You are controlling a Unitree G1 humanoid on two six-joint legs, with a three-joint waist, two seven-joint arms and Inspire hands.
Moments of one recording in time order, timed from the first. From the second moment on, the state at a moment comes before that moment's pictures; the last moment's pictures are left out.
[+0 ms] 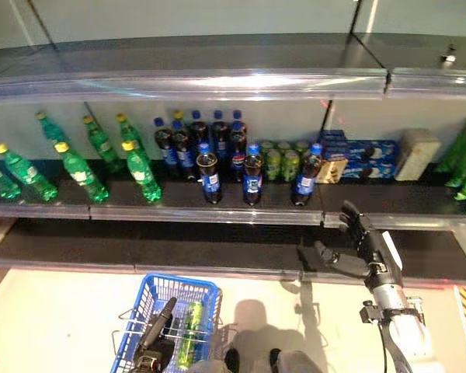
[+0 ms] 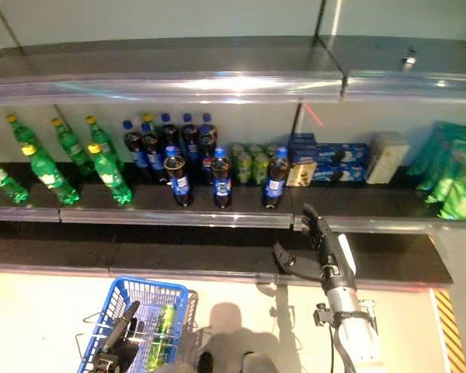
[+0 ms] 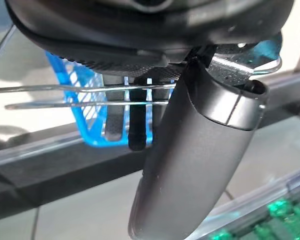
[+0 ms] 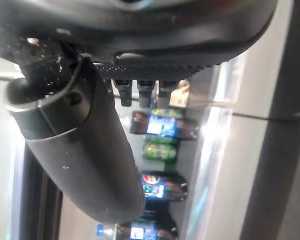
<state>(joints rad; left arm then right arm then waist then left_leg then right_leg) 0.17 0.14 0.09 0.78 -1.32 -0.05 -0.08 0.25 -0.47 0.08 0.10 0.32 -0.40 -0.03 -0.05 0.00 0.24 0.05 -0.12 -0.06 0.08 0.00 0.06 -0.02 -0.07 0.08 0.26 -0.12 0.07</state>
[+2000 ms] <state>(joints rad) 0.19 0.18 0.07 0.67 -1.28 0.02 -0.05 0.23 -0.45 0.02 0.10 0.30 -0.40 -0.13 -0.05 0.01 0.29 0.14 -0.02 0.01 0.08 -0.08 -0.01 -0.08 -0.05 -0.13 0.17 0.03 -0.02</state>
